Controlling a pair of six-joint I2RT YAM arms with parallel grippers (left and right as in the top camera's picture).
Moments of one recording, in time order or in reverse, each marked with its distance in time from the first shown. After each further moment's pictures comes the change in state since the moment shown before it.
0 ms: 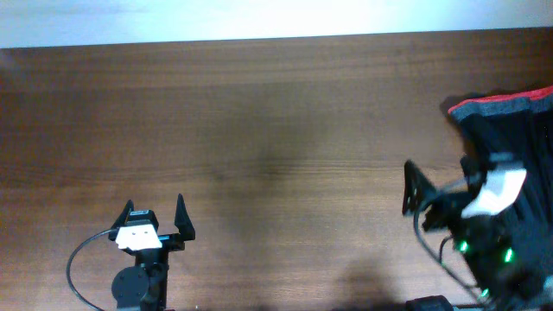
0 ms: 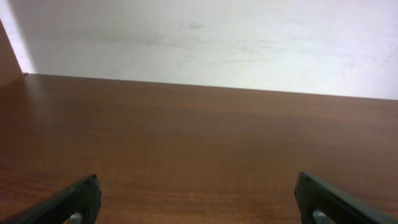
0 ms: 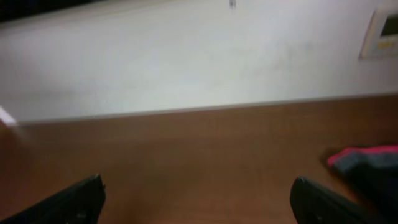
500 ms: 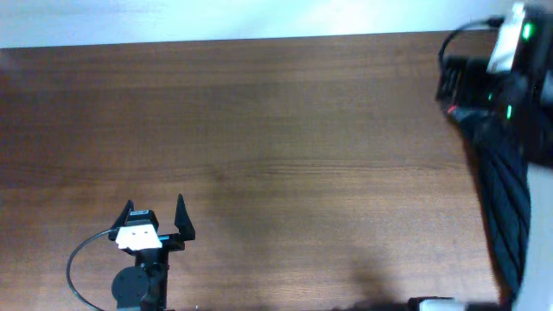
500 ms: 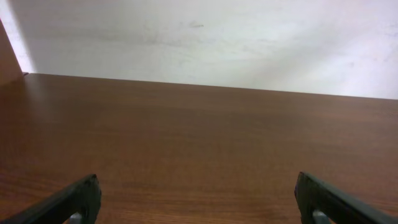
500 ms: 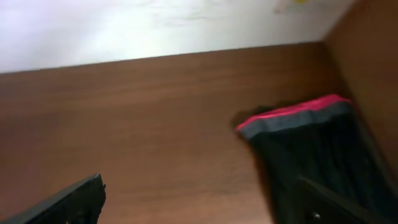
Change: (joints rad) left arm 0.000 0.001 -0.001 0.001 0.000 0.000; right arm -0.153 0.896 1.017 -0.590 0.196 -0.114
